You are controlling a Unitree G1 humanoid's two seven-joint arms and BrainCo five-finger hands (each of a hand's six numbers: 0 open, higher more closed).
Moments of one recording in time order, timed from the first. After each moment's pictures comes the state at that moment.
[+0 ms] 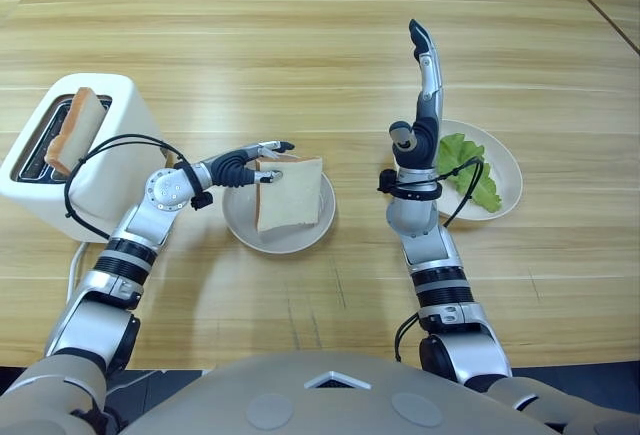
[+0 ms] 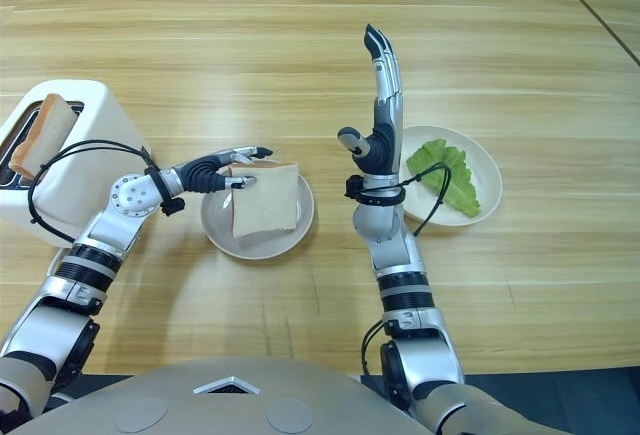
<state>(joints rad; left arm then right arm) -0.39 0.43 -0.32 0.40 0.15 -0.41 -0.60 -0.24 -0.15 0.03 0.26 -0.50 -0.71 -0.48</state>
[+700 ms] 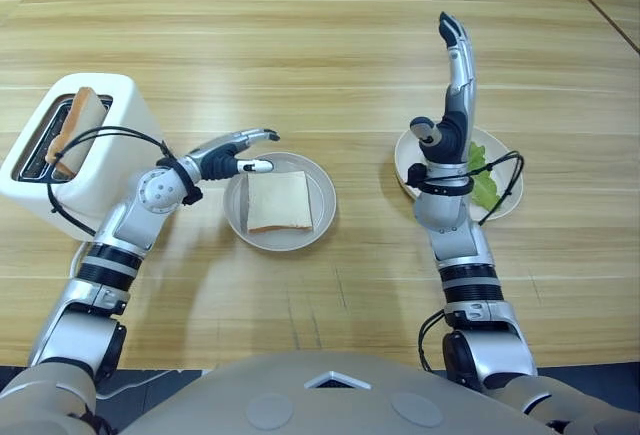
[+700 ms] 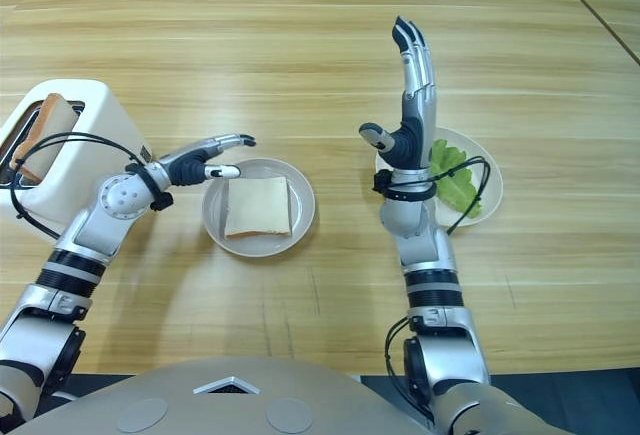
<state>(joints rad) -0.33 0.51 -0.24 0.17 0.39 -0.31 -0.42 -0.26 -0.32 -0.05 0.28 -0.61 -0.65 -0.52</state>
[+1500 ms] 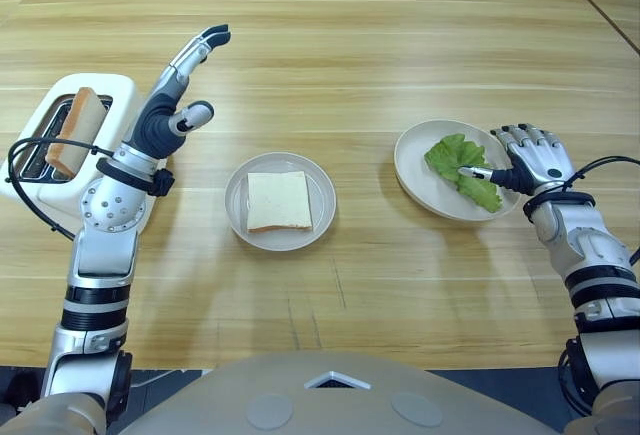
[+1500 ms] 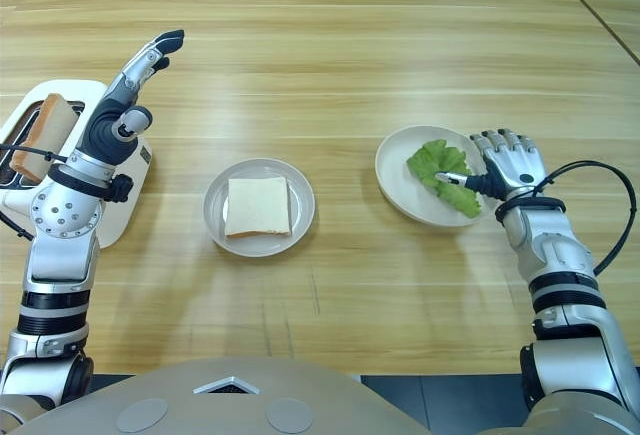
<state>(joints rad) -0.15 0.40 0.01 -0.24 0.17 -0.25 -0.26 -0.24 -0.87 0.17 0.70 -0.89 -0.17 -0.26</state>
